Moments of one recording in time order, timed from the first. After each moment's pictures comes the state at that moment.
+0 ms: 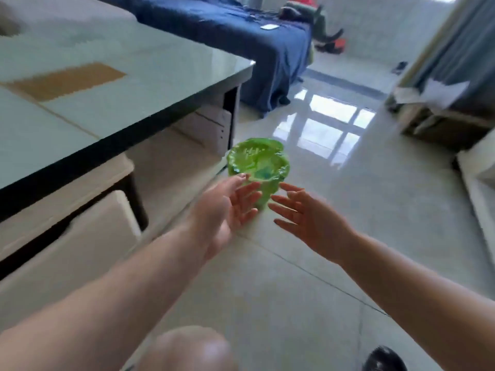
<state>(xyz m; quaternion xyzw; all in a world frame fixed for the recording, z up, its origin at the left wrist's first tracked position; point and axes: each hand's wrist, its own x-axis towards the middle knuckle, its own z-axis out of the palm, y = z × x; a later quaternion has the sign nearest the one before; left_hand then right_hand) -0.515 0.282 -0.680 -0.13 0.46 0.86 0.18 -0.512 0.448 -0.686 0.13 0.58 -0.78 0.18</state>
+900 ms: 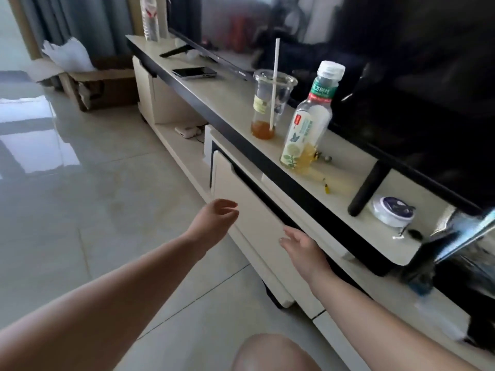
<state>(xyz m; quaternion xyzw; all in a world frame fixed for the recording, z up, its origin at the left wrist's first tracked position) -0.399 0.930 -0.730 0.38 0.69 0.47 0.40 -0.208 0.970 -0.742 0.56 0.63 -0.50 -0.23</state>
